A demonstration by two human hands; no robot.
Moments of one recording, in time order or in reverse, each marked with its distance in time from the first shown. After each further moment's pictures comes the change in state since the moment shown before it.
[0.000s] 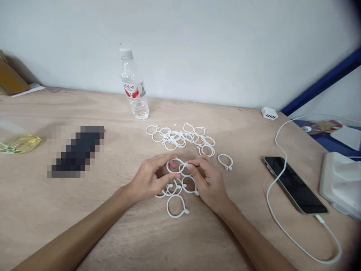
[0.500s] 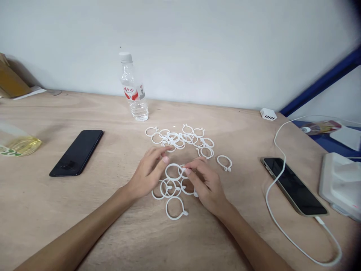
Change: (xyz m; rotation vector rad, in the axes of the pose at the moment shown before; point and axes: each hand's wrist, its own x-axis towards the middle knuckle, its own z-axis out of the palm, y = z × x) left_hand 0.007 -0.005 -0.003 0.045 0.075 -0.118; right_hand 0.001 -0.004 -0.002 0.100 -0.048 -0.056
